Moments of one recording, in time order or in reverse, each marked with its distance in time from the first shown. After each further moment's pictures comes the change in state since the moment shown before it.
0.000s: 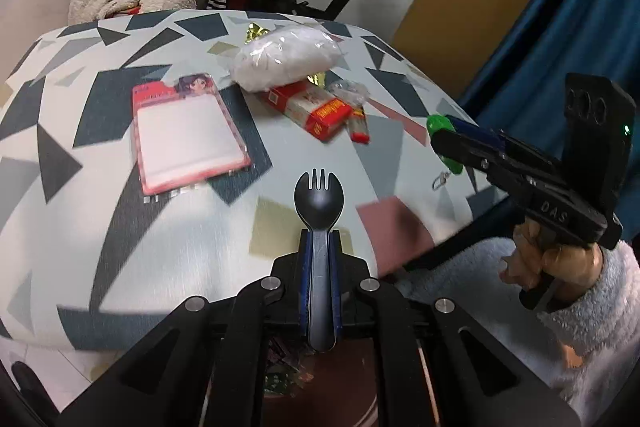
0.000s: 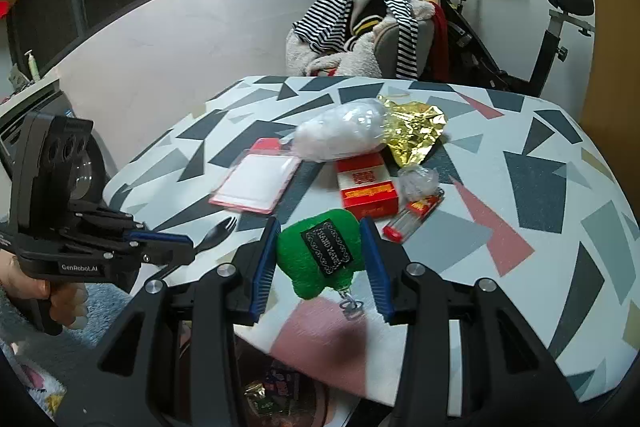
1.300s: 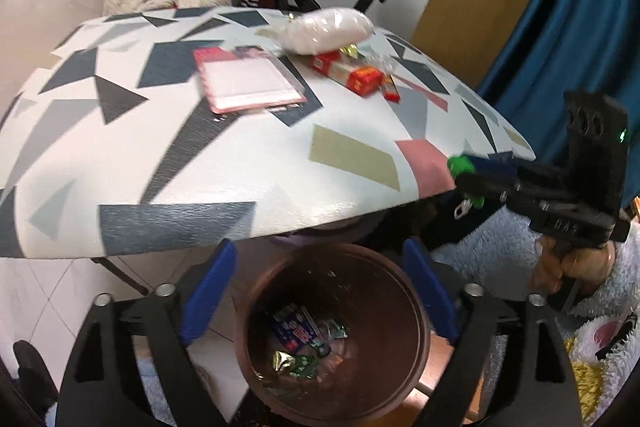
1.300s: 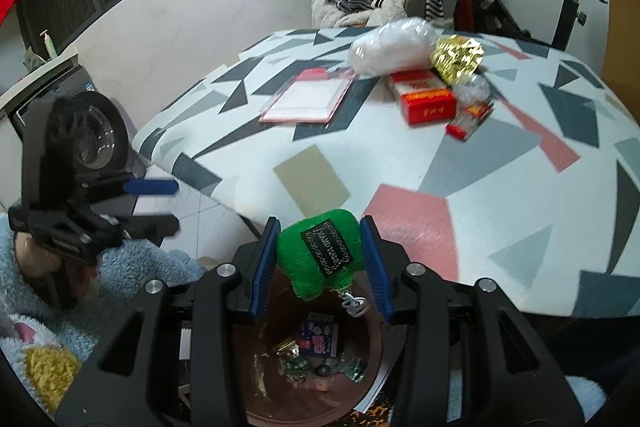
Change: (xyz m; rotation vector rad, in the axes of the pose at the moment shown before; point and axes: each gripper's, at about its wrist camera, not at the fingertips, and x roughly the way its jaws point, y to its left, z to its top) left arm -0.032 0.024 -0.077 -0.002 -0.074 0.101; right arm 0.005 0.044 -0.071 0.013 0.126 0.078
